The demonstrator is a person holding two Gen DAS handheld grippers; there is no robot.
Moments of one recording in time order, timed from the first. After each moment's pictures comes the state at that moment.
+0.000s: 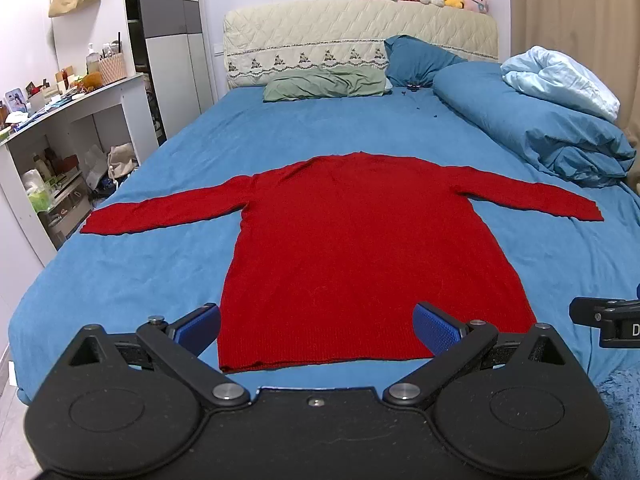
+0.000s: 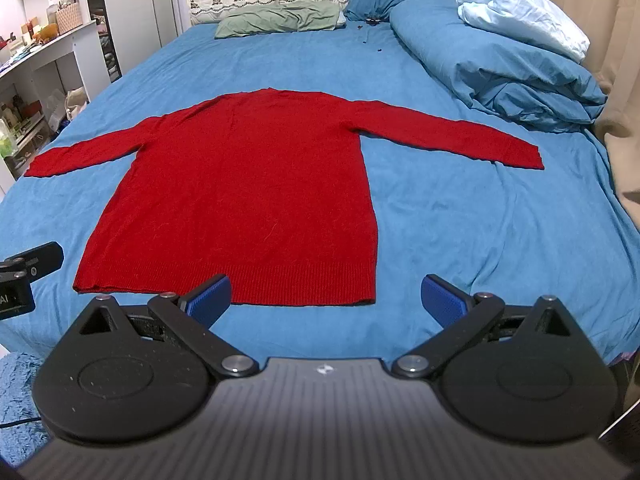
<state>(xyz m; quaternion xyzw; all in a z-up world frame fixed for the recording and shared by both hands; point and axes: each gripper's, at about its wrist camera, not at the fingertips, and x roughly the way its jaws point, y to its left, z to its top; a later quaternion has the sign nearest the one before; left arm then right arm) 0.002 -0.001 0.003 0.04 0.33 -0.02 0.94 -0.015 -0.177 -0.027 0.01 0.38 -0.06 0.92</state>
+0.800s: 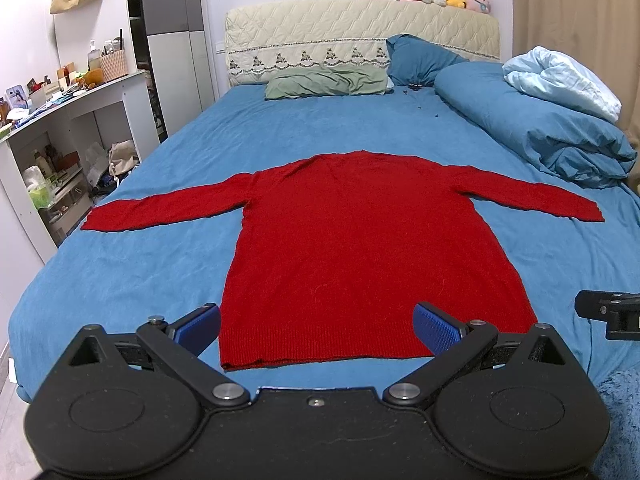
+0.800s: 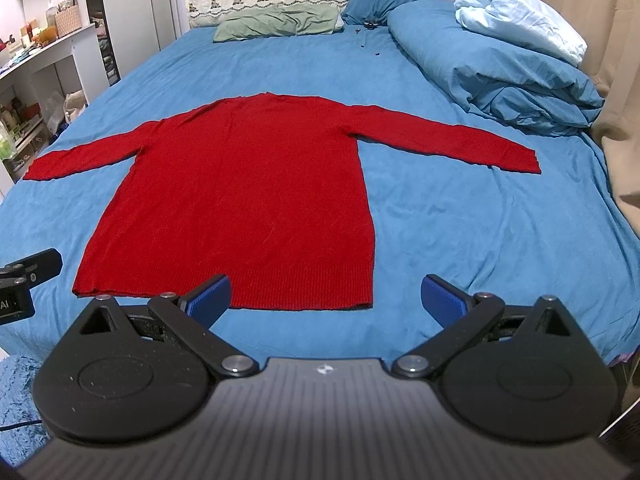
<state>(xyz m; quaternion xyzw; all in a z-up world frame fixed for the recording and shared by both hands) 0.002 0.000 0.003 0.04 0.33 -0.02 0.94 -0.017 -0.175 -0.024 0.01 0.38 -0.06 0.92</state>
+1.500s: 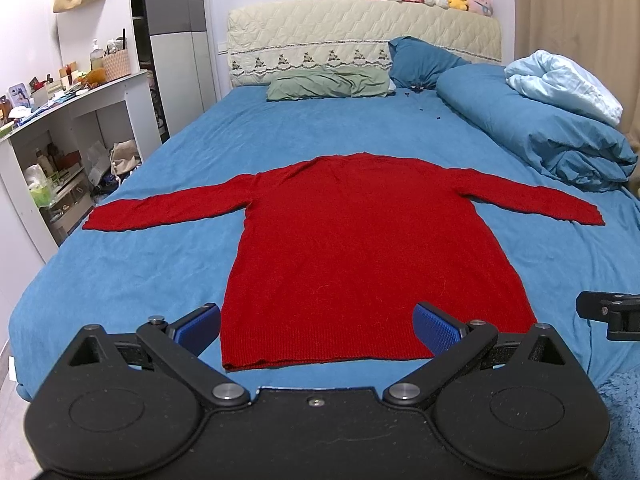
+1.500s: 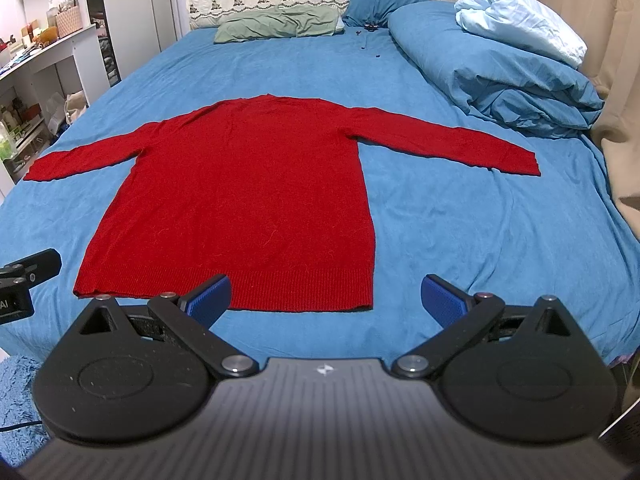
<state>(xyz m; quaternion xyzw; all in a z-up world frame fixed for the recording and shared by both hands) 0.000 0.000 0.004 0.04 0.33 -0.02 0.94 -0.017 -0.177 -0.021 0.01 0.38 -0.06 0.92</state>
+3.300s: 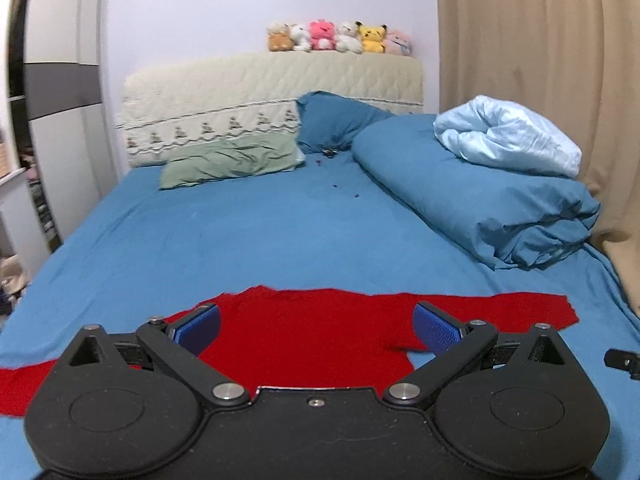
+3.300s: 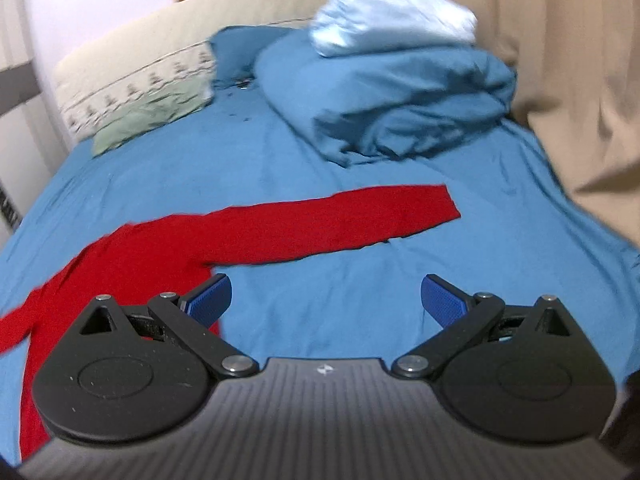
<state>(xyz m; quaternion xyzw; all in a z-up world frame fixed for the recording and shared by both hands) 0.259 -0.133 0.053 0.06 0.25 -0.16 0.95 0.129 -0.400 -0.020 0.15 0.29 -0.20 0.92</state>
